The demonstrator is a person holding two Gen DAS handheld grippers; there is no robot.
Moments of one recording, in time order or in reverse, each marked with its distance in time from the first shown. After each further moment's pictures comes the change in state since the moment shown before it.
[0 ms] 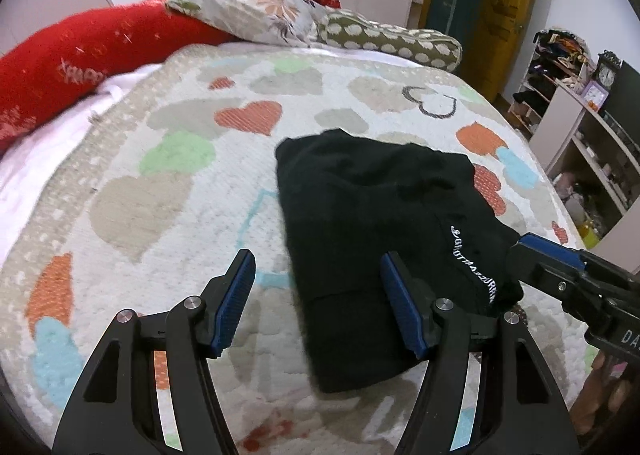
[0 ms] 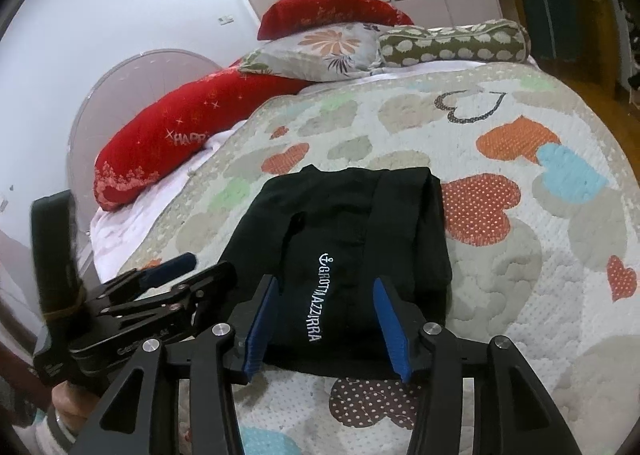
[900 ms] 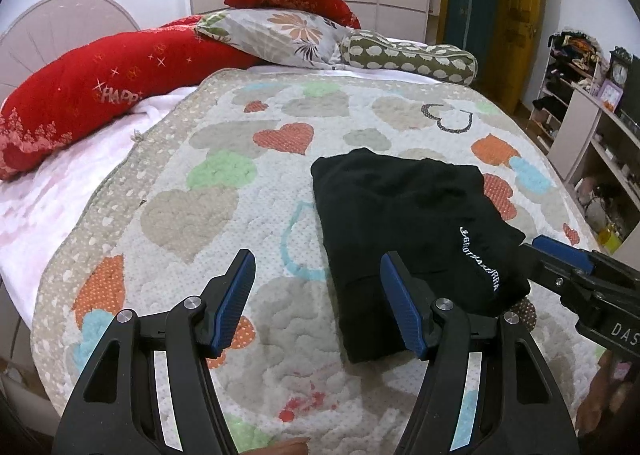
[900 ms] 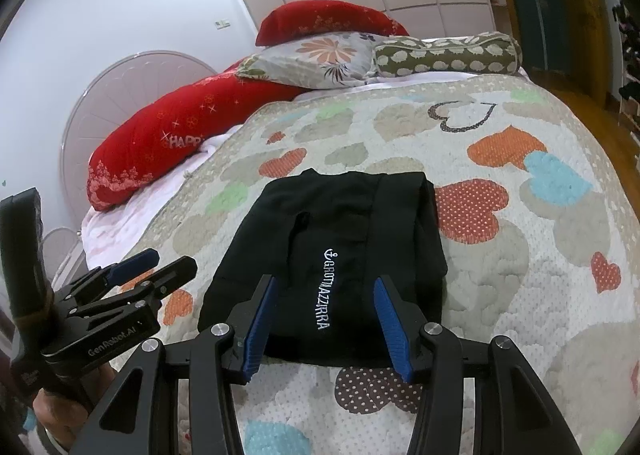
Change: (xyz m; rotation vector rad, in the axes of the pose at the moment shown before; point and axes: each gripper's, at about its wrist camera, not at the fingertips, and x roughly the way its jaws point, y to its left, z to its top) left arm -0.037 0.003 -0.007 0.013 -0.066 0.107; right arm -0.014 0.011 -0.008 -0.007 -0.029 -0.037
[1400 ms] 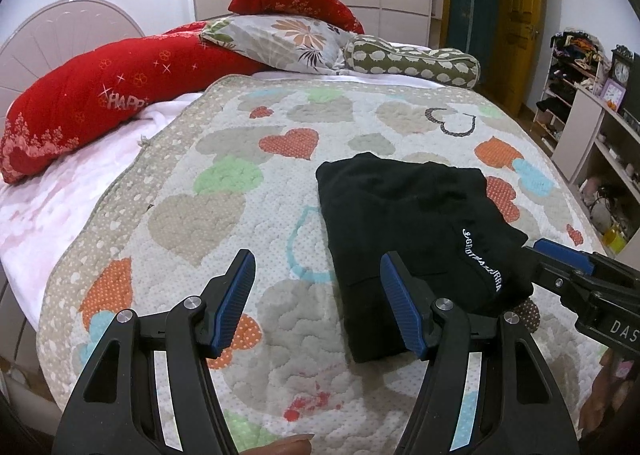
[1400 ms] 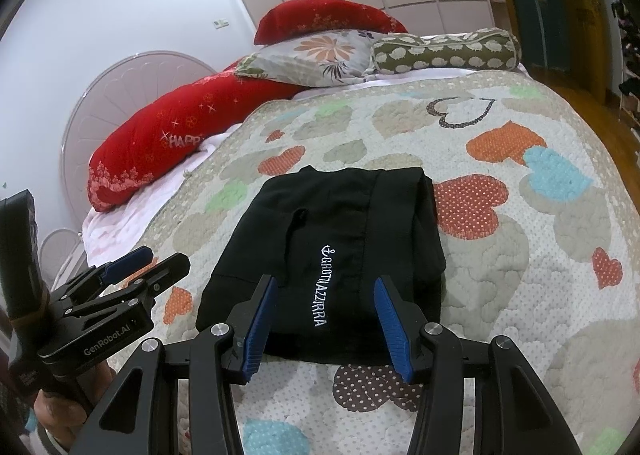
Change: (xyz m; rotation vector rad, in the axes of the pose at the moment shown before) left arm -0.003 -0.002 -0.001 0.008 -0.013 0.022; right arm 0.001 0.000 -0.002 0.008 0.004 -0.002
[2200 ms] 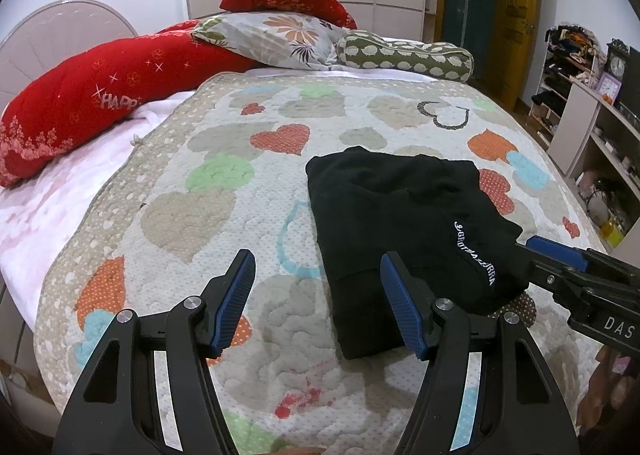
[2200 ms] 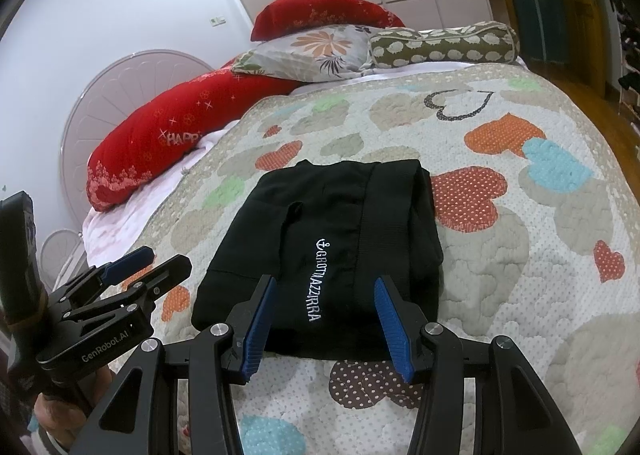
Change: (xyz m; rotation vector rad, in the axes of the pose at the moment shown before) left arm 0.002 -0.007 -0.004 0.010 0.010 -0.015; right arm 0.003 -0.003 -0.001 0.014 0.015 0.003
